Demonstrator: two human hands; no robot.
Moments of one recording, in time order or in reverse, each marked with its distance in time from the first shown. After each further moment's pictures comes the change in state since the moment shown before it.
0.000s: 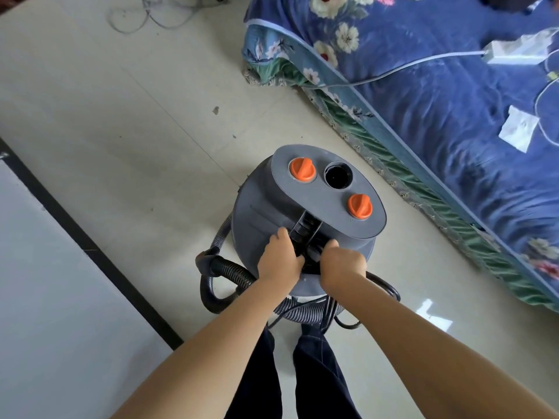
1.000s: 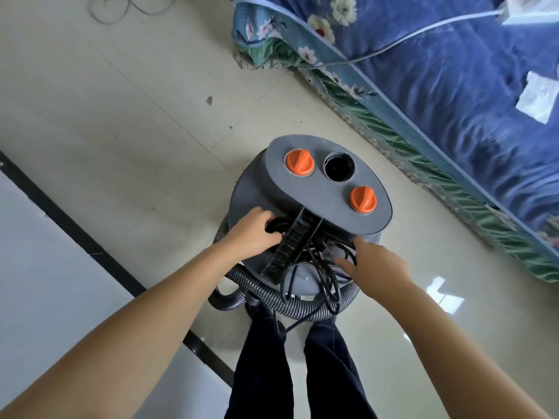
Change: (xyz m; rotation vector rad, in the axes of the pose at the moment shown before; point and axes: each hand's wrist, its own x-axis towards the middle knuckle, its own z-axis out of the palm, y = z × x) left_hand 0.063 -0.038 -0.046 0.056 -0.199 0.216; right_hand -0.015 0.045 -0.005 0.300 0.077 -0.026
